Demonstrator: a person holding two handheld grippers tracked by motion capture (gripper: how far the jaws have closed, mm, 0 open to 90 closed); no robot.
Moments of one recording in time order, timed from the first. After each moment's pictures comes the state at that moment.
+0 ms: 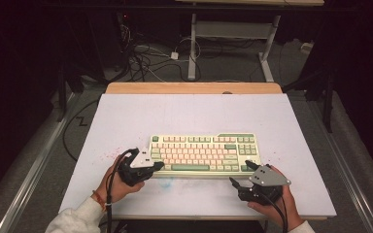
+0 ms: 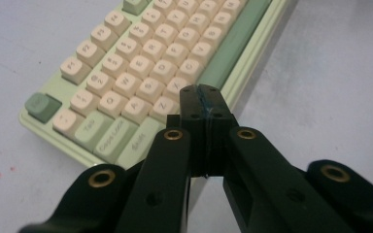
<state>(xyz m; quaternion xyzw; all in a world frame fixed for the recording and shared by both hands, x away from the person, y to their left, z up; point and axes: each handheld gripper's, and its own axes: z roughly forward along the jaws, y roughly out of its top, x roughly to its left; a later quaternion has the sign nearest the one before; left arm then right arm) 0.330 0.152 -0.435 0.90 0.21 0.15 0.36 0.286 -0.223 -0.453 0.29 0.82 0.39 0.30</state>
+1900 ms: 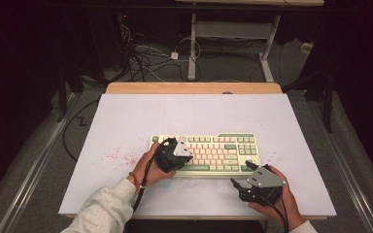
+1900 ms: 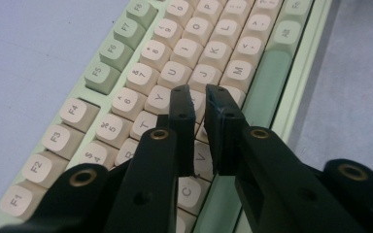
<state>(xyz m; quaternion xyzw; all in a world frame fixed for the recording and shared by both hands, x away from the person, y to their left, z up) 0.374 0.071 -0.444 0.92 0.17 0.16 0.32 0.287 -0.223 -0.457 0.27 0.84 0.36 0.32</state>
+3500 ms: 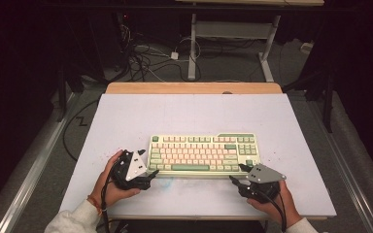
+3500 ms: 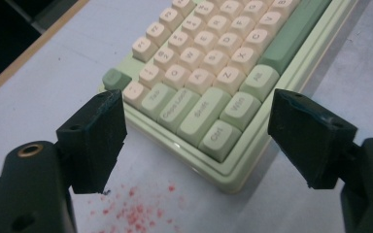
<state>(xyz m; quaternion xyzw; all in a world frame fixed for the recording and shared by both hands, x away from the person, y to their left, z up) 0.314 0.177 -0.462 0.86 0.24 0.28 0.35 0.296 -0.222 -0.458 0.27 0.84 0.38 0.27</state>
